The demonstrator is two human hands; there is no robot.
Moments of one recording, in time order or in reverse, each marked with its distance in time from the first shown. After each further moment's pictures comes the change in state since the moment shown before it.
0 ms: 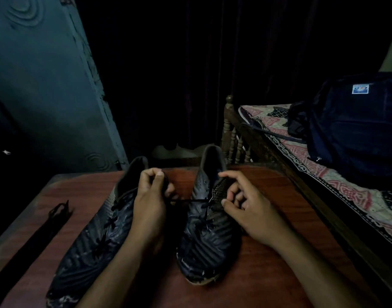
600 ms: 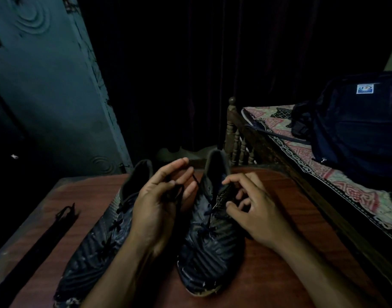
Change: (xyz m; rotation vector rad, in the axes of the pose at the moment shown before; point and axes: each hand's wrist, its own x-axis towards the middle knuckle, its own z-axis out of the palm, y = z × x) left_hand -0.006 0.014 0.008 -0.193 -0.167 0.021; right_hand -0.001 -0.006 0.004 -0.010 0.081 -0.042
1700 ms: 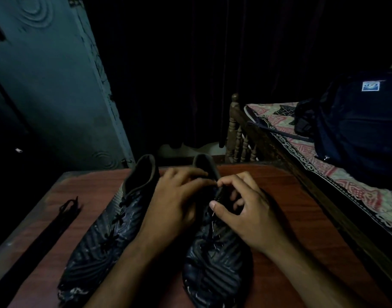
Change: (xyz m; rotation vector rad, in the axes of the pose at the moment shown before) left_hand 0.003 -0.010 -0.023 1.483 -0.324 0.787; right_hand -0.010 -0.012 0.015 -0.067 0.053 -0.062
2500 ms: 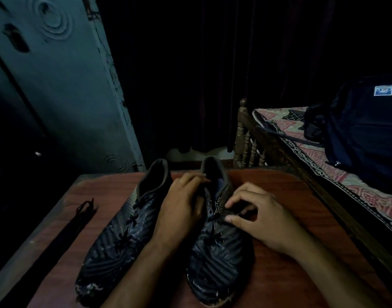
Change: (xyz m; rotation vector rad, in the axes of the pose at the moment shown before) left_hand -0.004 -0.011 0.014 -0.045 -0.006 -0.241; right_hand 0.008 0.007 -0.021 -0.063 -0.250 -0.048
